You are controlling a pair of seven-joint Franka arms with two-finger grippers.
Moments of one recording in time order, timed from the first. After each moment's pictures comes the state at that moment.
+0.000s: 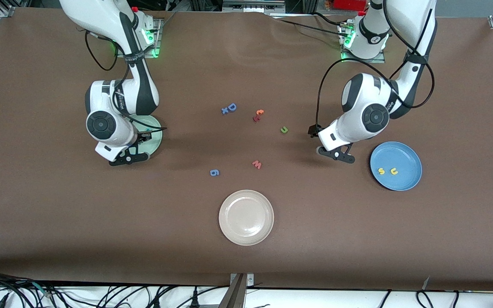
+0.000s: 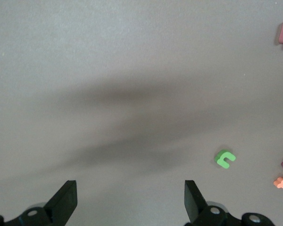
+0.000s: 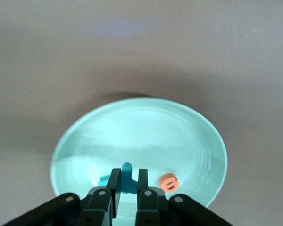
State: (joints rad) left arm -0.50 0.34 0.13 -2.08 -0.31 2.23 0.08; right arm 0.85 0.47 -0.63 -2.04 0.20 2.13 -0.10
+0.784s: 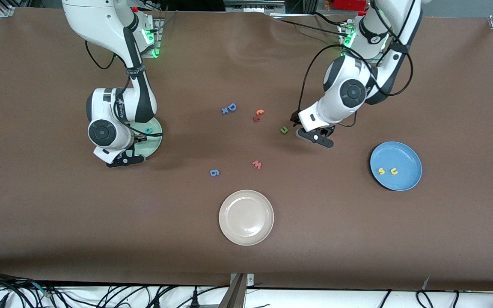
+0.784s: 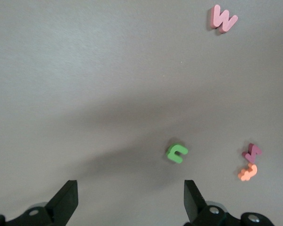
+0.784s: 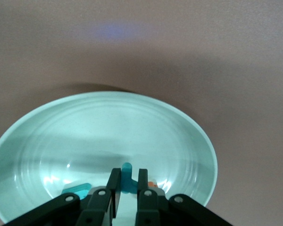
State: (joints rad) left arm -0.50 0.31 -0.03 -2.17 -0.31 2.41 0.01; right arm 0.82 0.55 -0.63 -2.04 0.20 2.16 -0.12
